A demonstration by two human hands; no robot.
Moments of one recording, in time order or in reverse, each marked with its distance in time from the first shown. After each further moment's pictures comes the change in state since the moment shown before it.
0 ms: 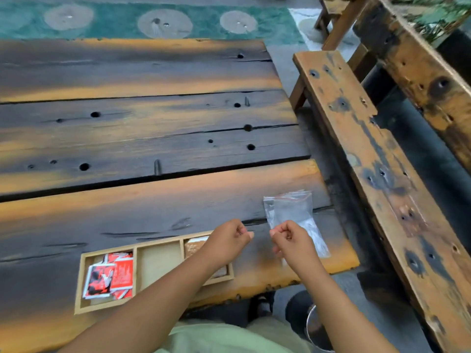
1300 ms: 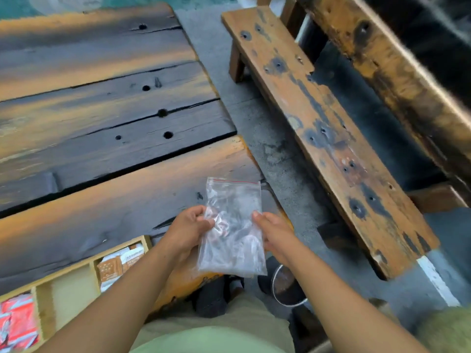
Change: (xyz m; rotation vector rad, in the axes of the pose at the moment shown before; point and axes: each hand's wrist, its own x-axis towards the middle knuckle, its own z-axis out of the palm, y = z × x) left_hand 0.041 0.071 0.079 -0.490 -0.185 -0.130; right_hand 0.026 0.078 -0.114 0.462 -0.086 0.369
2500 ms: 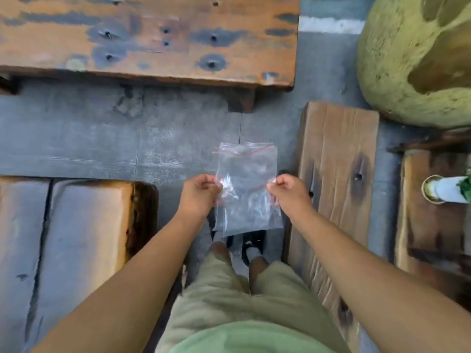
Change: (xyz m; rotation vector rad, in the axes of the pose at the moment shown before) left_hand 0.047 -0.153 0.322 0.867 -0.402 -0.023; right_hand -0.066 0.332 -0.181 0.630 0.787 0.109
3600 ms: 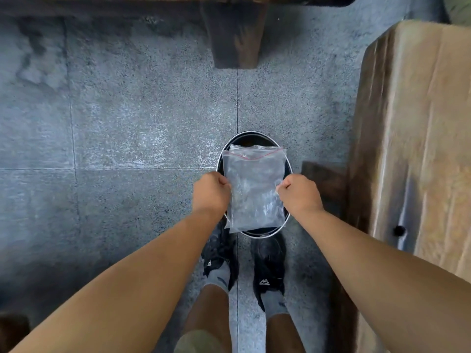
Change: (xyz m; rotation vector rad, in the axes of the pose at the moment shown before) left_hand 0.353 -0.180 0.106 0.630 -0.016 -0.021; right_hand 0.310 0.179 0.104 -0.646 0.077 0.189
